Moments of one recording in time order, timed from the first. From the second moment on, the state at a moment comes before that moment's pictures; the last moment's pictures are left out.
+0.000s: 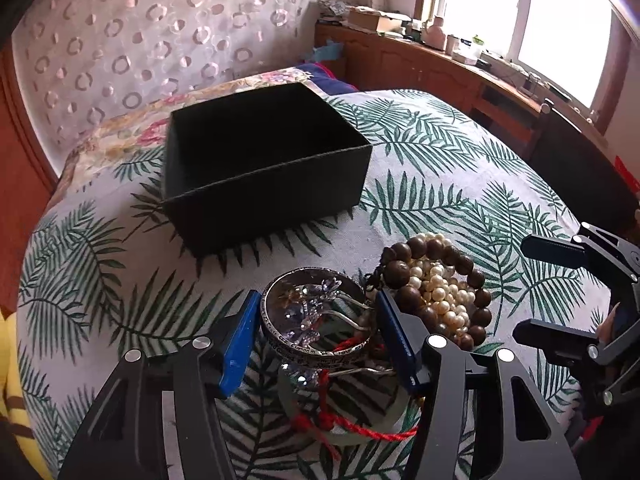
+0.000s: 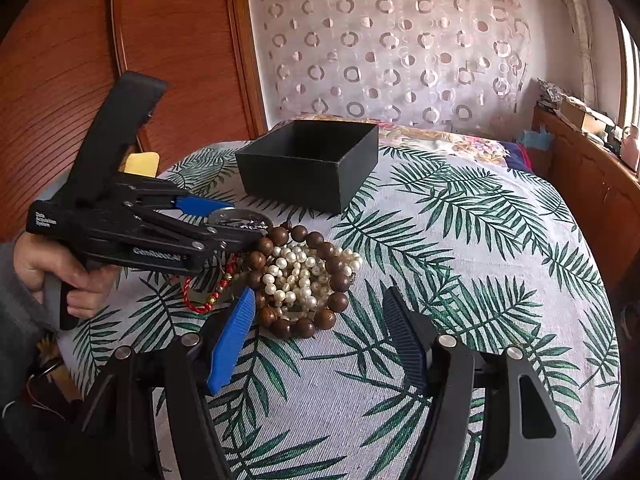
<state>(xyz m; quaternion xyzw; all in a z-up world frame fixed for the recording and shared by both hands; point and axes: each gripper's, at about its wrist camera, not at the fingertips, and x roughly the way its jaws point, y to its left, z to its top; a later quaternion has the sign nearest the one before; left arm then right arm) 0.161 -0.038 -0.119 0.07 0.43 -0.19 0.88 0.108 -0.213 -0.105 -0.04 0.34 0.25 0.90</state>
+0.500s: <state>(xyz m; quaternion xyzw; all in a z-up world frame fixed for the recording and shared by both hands) 0.126 -0.002 -0.092 0.00 0.37 -0.17 0.91 0.126 -0.196 -0.108 -0.05 0.37 0.29 0.88</state>
